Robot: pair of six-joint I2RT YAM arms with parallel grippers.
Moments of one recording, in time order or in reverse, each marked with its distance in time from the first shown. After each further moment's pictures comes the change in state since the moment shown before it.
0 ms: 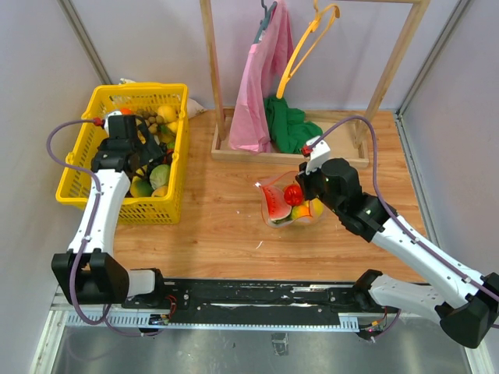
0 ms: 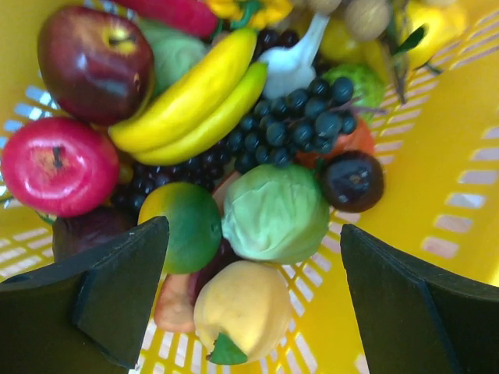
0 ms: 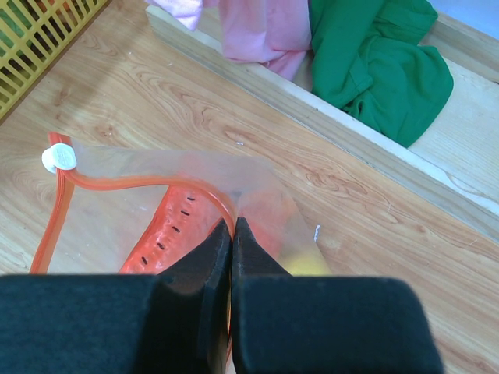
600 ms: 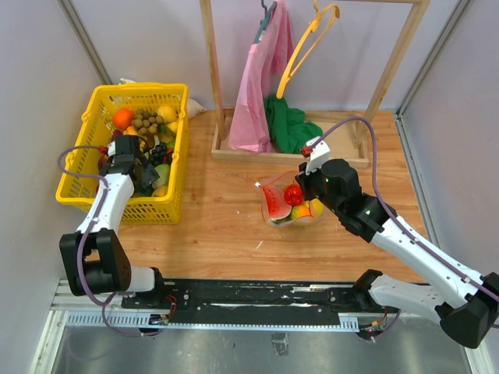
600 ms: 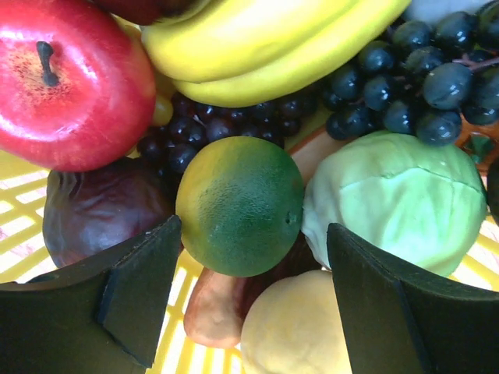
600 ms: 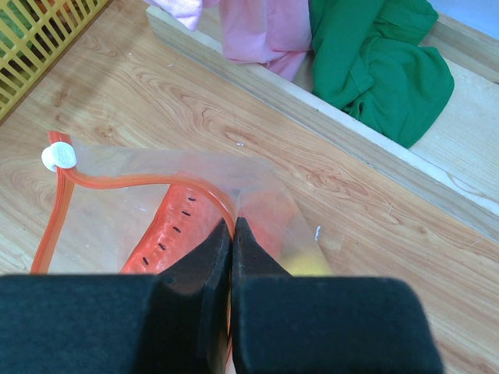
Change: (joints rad) left arm 0.081 0.079 -0.237 0.039 -0.002 -0.070; right arm 0.000 -0.001 -0.011 0.015 0.000 0.000
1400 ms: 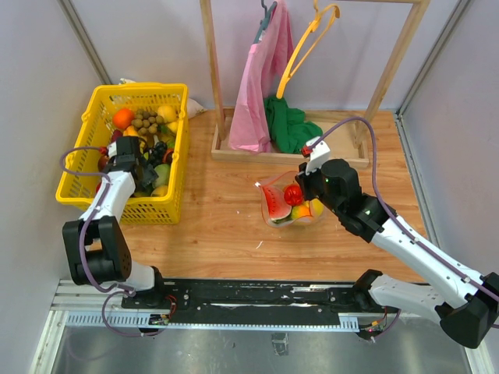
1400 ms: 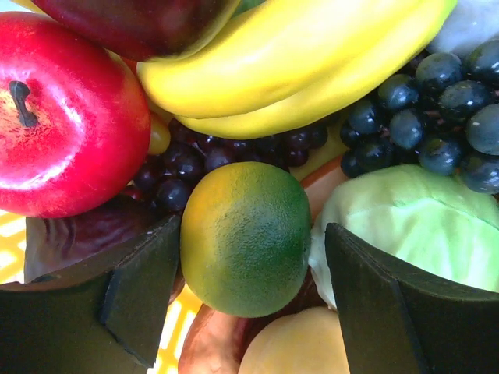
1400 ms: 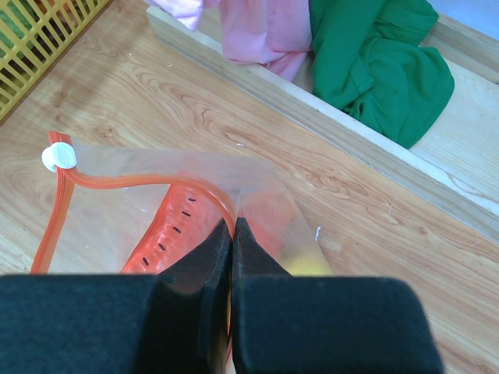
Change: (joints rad) left arm 0.027 0.076 -0.031 0.105 -0.012 -0.002; right arm 0.000 0.000 -0.002 0.002 0.000 0.000
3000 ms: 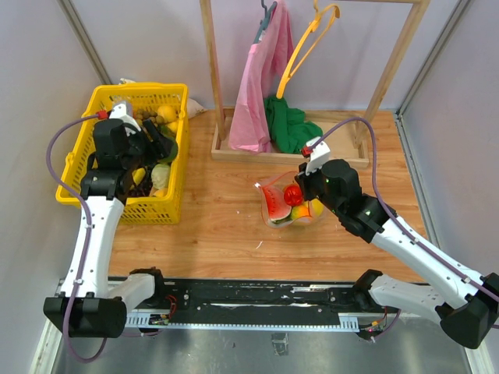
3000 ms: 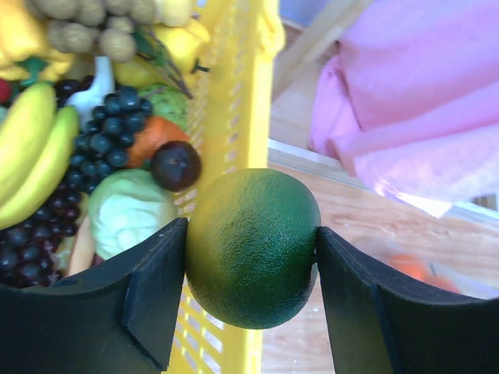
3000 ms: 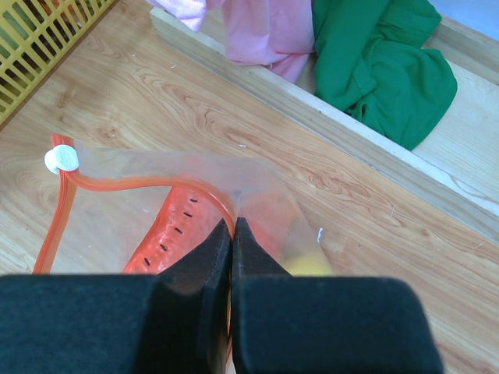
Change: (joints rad) left arm -0.128 -0.356 0.209 -0.023 0.429 0.116; right arm 0.000 -0.004 -0.005 0.008 -0.007 0.000
